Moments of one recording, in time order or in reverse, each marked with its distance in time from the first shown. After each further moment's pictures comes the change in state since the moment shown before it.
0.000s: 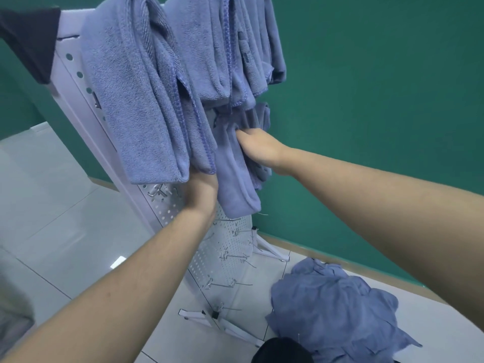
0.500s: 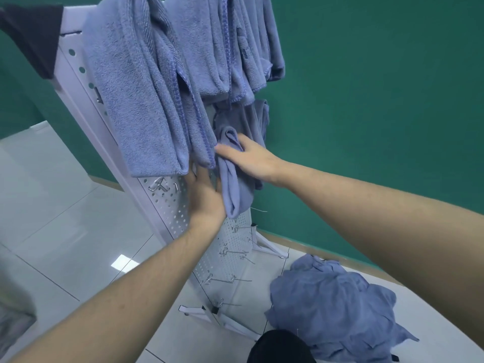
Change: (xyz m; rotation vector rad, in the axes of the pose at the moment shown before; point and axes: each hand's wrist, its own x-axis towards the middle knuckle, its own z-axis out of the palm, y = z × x) left_hand -0.015 -0.029 -0.009 0.425 -0.021 0.313; right_hand -0.024 0.013 0.019 0.108 -0.052 -0.052
